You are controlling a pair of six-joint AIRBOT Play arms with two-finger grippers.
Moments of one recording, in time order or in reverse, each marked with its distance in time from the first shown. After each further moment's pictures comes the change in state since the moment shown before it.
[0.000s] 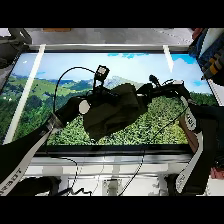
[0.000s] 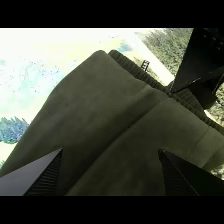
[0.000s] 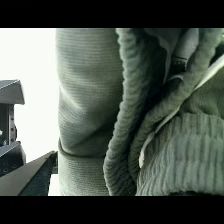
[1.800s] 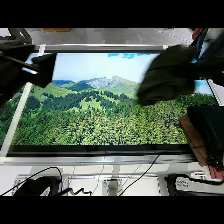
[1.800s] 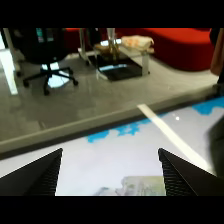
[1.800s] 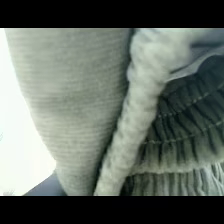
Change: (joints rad) left arm 0.308 0.706 0.000 0.157 -0.164 0.000; right arm -0.217 0.720 -0.001 -0.627 -0.254 0.126
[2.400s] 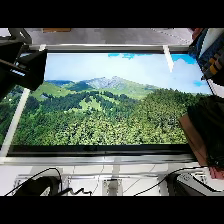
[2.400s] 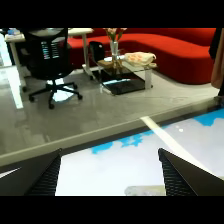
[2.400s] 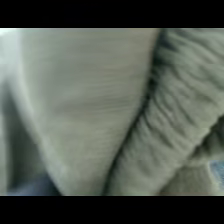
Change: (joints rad) left arm 0.001 0.047 -0.001 0.008 -0.002 0.000; right arm -0.753 0.234 -0.132 -0.500 0.236 0.307
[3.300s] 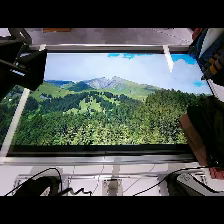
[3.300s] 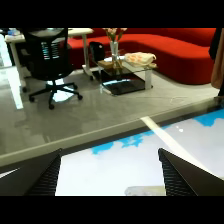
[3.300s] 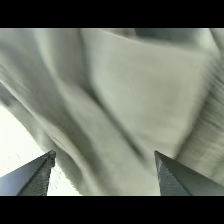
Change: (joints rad) left arm 0.000 0.000 0.000 0.000 0.001 0.000; right arm 0.040 0.008 0.134 -0.045 0.067 0.080
